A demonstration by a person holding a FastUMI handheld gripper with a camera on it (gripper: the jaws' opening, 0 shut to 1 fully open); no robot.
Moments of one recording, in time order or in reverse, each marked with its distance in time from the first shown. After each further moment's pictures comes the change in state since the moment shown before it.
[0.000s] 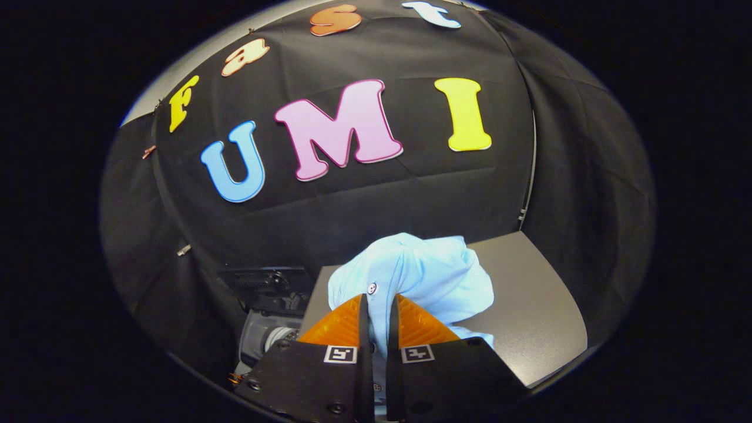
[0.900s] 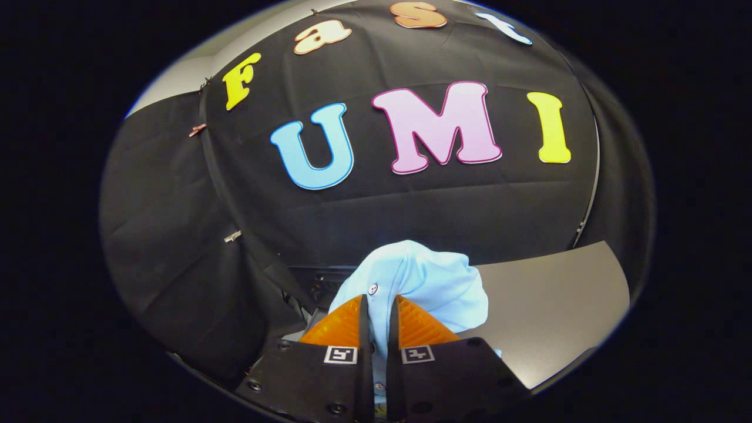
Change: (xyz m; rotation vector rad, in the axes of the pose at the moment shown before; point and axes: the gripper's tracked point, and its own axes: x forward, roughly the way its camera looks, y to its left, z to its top) arm 0.022 0.204 -0.047 -0.070 0.051 0.189
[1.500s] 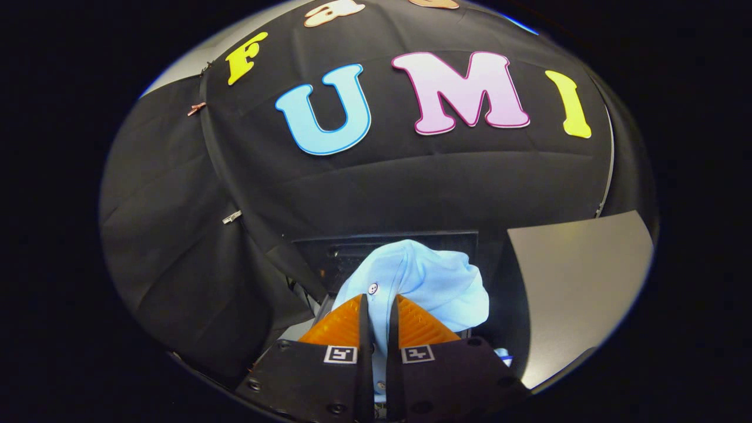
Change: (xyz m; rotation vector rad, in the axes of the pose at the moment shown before) arm 0.077 0.044 -0.080 0.012 0.089 0.016
